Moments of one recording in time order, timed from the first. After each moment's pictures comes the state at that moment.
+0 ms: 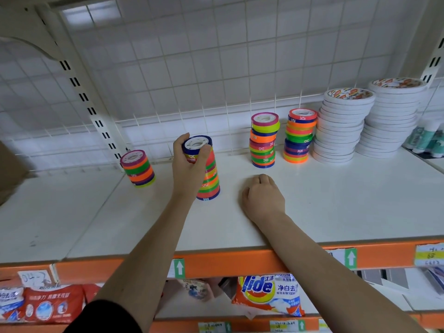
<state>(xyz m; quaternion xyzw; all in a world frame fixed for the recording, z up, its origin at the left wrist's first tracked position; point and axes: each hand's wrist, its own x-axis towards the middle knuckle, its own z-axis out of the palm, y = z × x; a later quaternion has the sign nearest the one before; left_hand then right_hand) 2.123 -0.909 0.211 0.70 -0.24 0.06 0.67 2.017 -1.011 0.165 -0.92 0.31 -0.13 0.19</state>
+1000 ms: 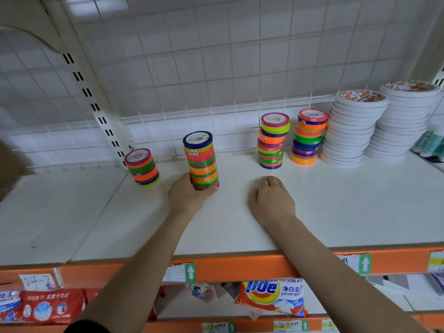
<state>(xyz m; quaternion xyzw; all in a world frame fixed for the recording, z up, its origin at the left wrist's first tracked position) 2.156 -0.876 0.159 0.88 -0.21 0.00 0.43 2.018 -1.010 0.164 -0.93 0.31 -0.12 0.16</state>
